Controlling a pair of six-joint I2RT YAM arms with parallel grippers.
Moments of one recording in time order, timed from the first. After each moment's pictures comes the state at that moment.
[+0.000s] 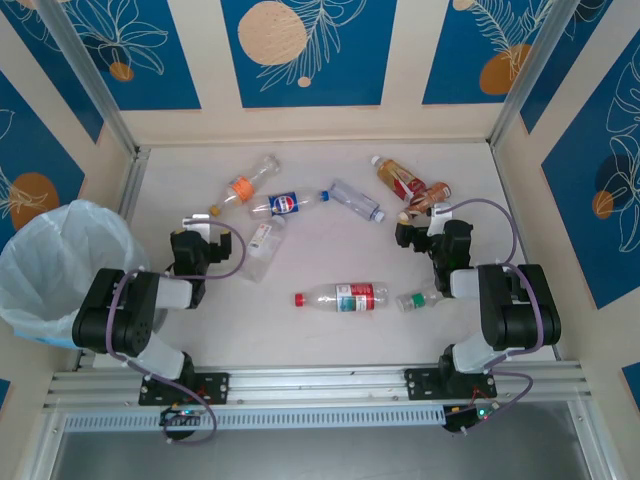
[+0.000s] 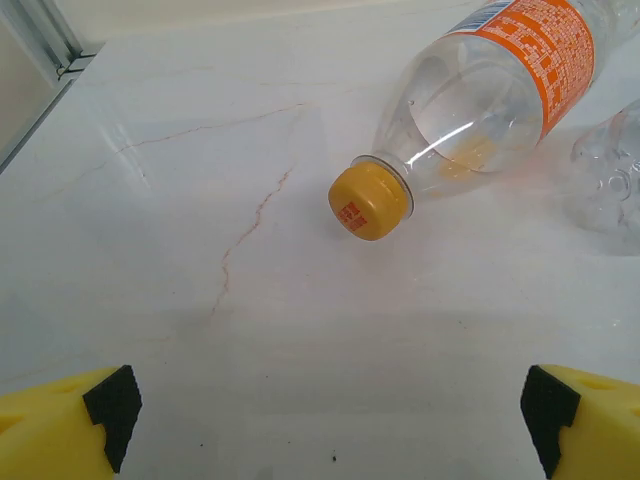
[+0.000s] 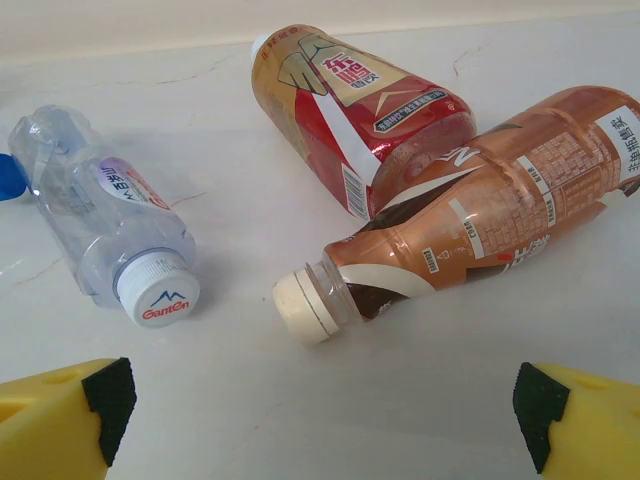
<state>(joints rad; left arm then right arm) -0.11 1.55 0.37 0.75 -0.20 0.03 -0.01 1.53 0.41 0.71 -0.18 0.06</state>
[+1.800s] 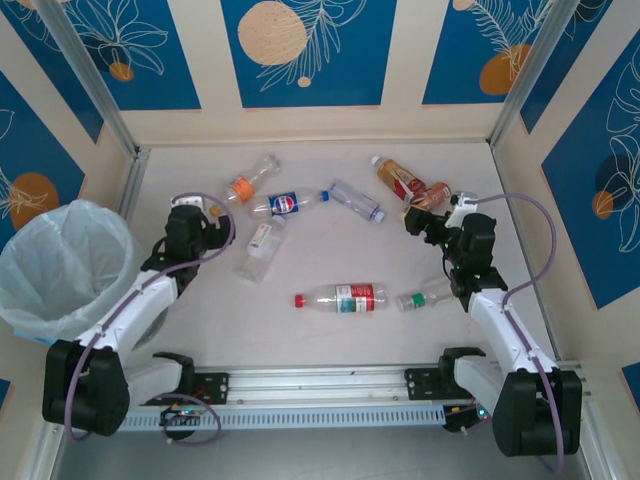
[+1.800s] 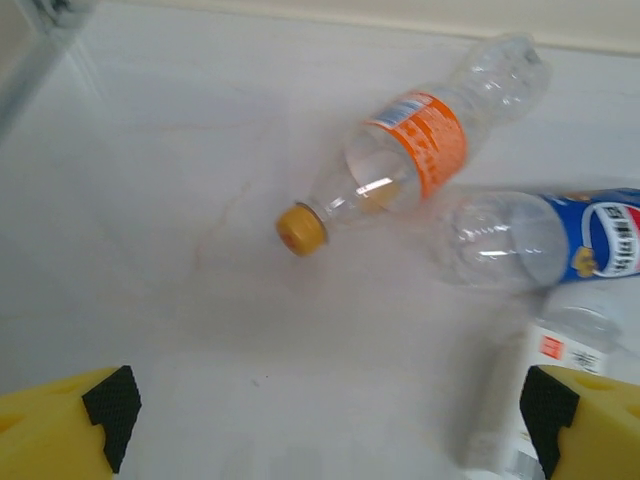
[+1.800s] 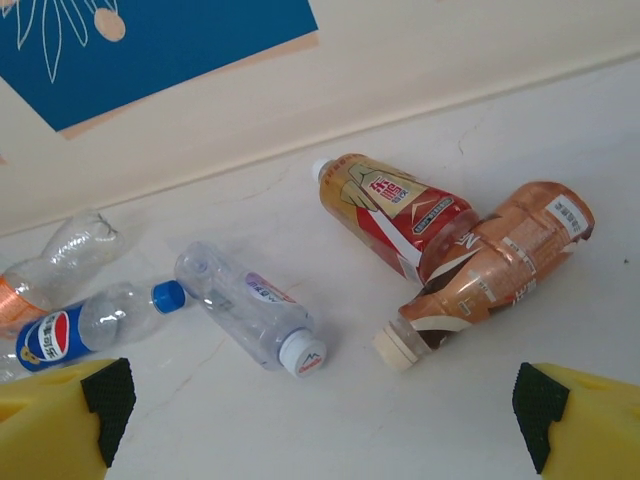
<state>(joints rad) -0.23 1.15 0.72 -0.18 -0.20 -0.29 0.01 0.96 0.51 0.12 -0.18 0.35</state>
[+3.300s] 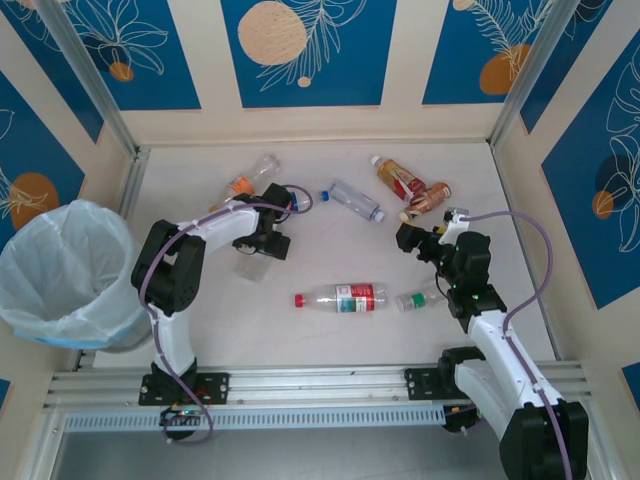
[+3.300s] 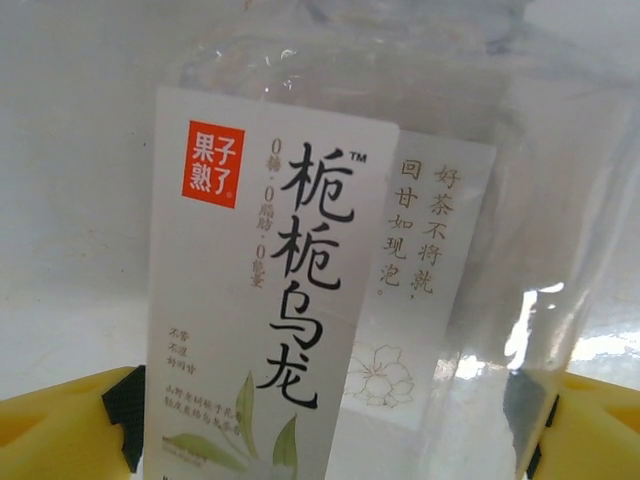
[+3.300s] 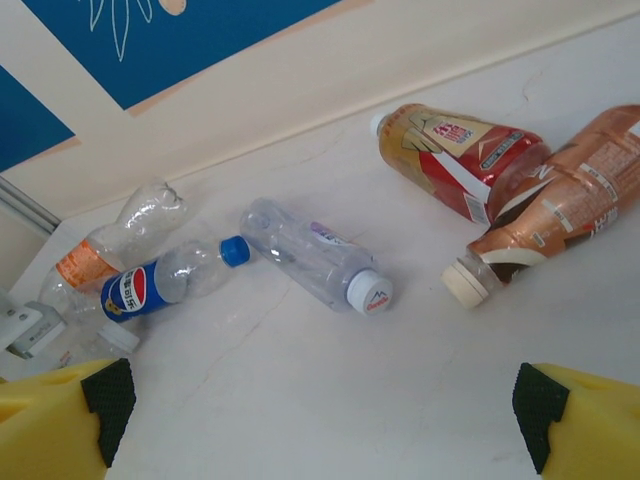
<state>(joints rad) -0.52 1.93 1.36 -0.83 -0.21 -0.24 0.09 0.79 0.42 0.05 -0.20 0.42</state>
